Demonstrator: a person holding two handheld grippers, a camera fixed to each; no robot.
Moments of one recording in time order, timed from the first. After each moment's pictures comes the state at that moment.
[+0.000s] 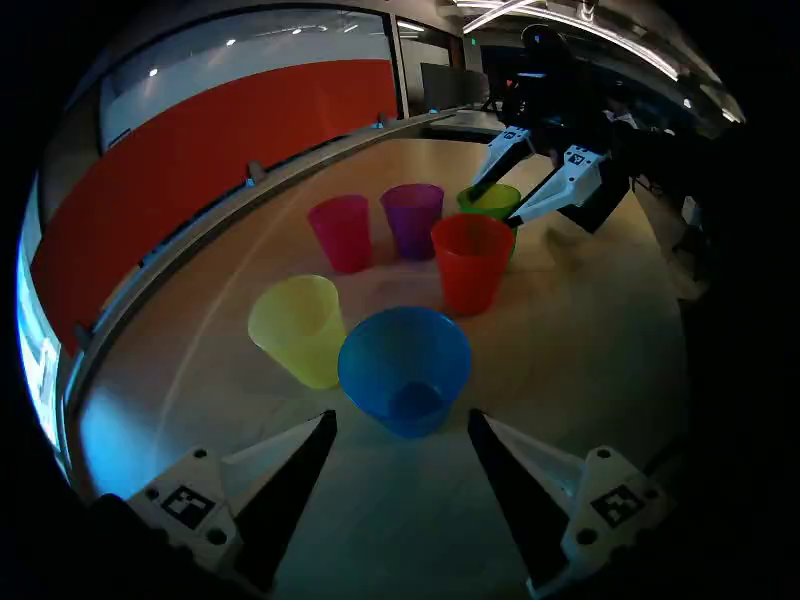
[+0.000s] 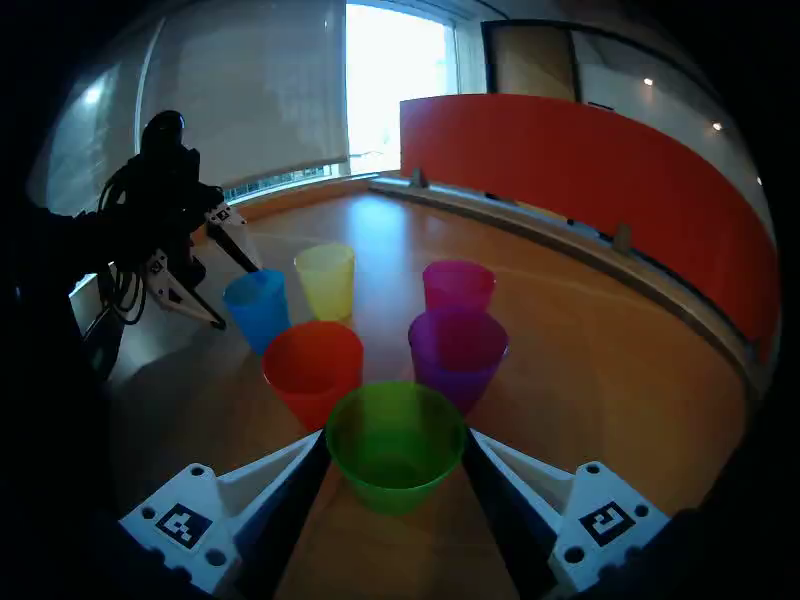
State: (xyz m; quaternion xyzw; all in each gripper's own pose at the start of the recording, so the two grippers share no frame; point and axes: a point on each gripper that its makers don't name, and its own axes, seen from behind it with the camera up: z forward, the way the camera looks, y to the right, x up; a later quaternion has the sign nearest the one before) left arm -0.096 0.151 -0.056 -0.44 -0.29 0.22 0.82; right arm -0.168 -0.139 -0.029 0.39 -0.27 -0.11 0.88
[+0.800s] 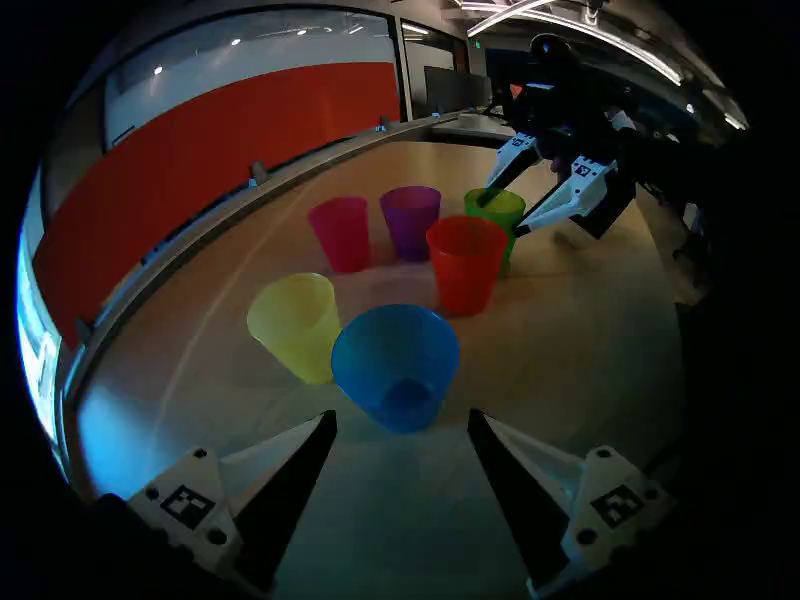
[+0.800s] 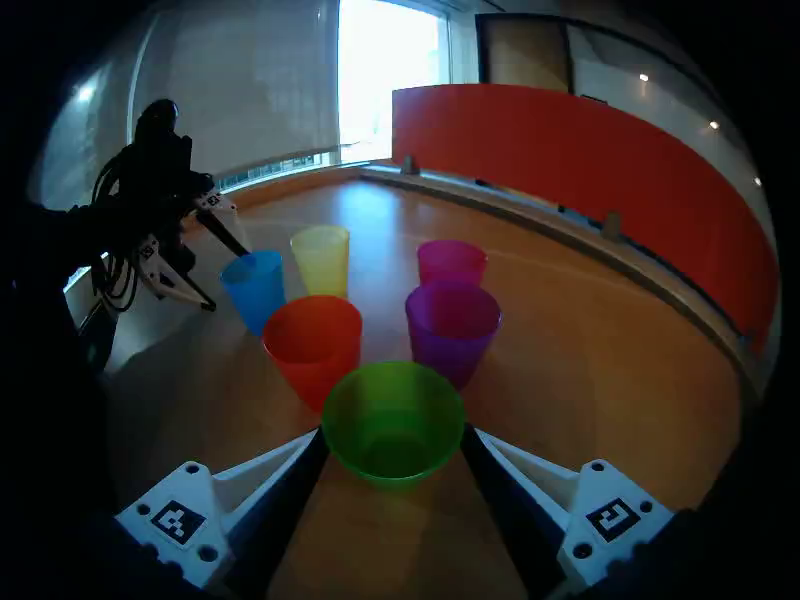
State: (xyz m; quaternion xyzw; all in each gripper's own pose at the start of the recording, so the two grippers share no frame) left arm -0.093 0.149 -0.064 -0.43 -0.29 0.21 0.83; right arm -0.178 -0.126 -0.044 0.36 -0.29 -0.12 0.88
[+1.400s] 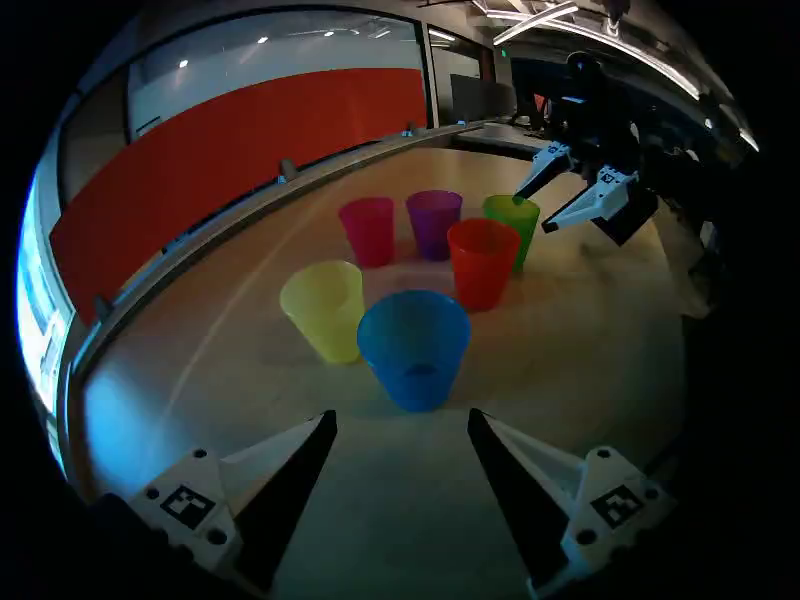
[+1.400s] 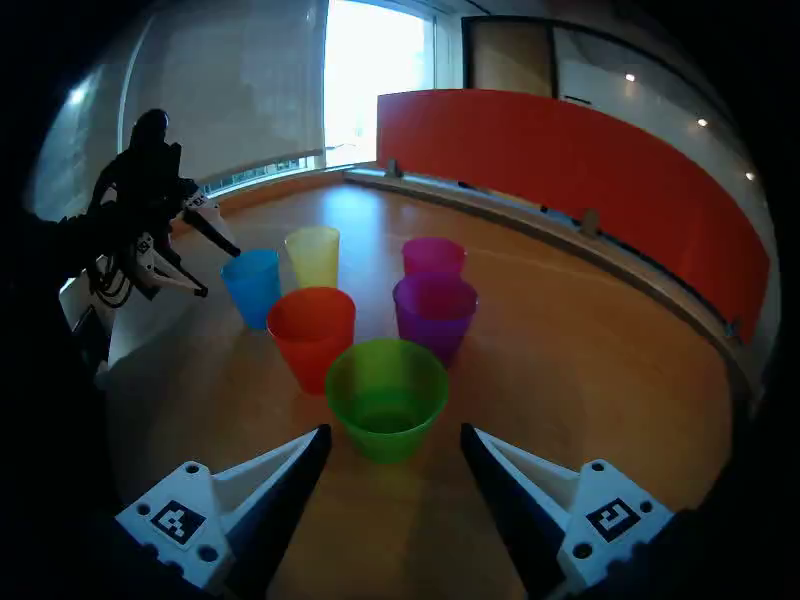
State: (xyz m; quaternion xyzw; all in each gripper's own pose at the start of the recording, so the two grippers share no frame) left arm -0.085 0.123 -0.074 -0.39 -0.28 0.19 0.85; right arm -0.169 -0.102 -0.064 0.34 -0.28 -0.12 0.89
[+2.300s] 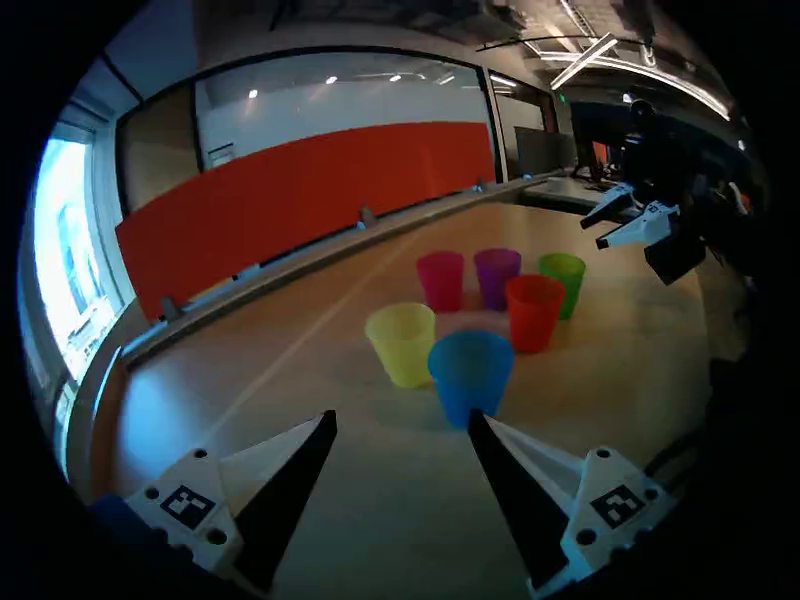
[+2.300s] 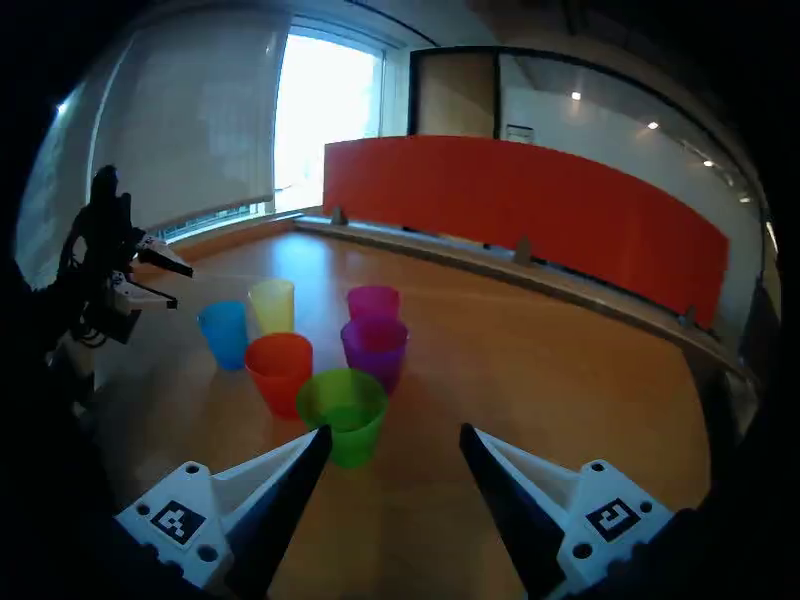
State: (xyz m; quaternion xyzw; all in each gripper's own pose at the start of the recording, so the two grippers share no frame) left arm -0.037 0.083 -0.068 -0.29 -0.19 0.15 0.93; right arm -0.117 -0.064 -0.067 0.25 -0.21 -0.08 0.94
